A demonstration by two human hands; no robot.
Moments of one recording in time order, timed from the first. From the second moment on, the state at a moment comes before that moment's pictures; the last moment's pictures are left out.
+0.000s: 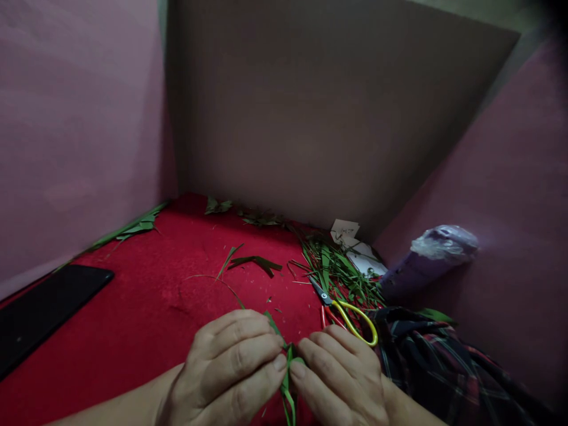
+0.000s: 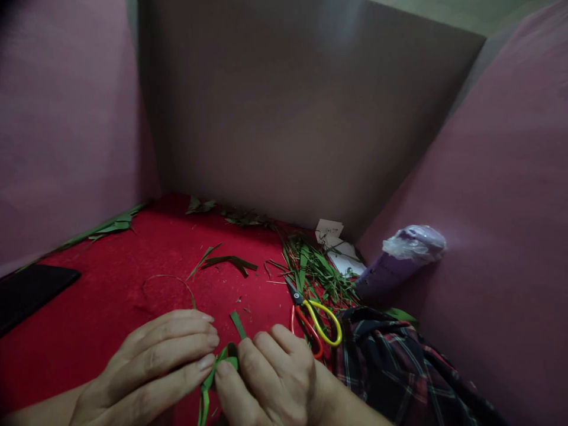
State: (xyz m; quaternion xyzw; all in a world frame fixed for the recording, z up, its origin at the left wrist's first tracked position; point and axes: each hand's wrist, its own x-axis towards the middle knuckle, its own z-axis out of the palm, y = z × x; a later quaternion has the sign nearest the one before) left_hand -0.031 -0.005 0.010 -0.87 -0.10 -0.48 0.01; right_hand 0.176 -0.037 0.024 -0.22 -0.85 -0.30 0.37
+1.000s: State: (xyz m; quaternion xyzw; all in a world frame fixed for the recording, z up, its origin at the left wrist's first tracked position) left_hand -0.026 -0.009 0.000 -0.85 -0.12 -0.51 0.01; right_hand 0.167 -0.043 0.015 -0.30 -0.82 -0.26 0.41
